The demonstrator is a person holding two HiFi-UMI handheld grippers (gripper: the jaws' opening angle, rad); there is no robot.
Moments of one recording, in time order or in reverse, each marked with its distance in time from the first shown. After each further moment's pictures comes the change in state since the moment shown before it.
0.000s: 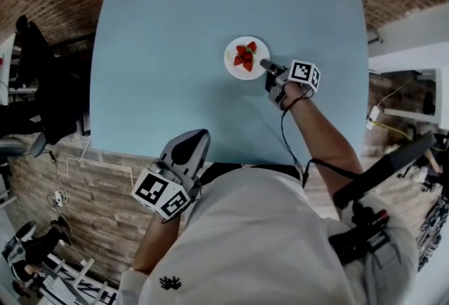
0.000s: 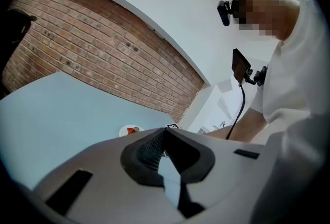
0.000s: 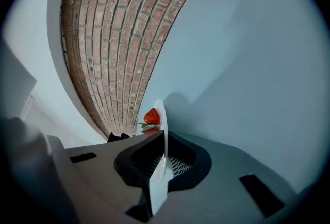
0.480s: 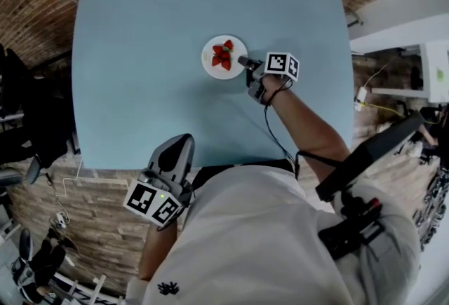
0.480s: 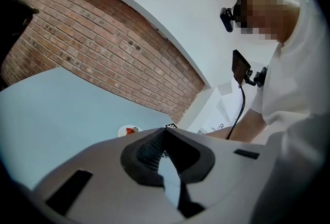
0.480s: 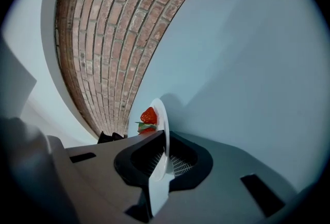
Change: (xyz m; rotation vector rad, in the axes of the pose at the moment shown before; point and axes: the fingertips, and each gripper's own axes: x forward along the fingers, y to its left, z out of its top) left arm 0.007 0.011 0.000 -0.033 -0.005 -0.015; right arm 0.014 -0.011 0.002 -0.032 0.012 -0.049
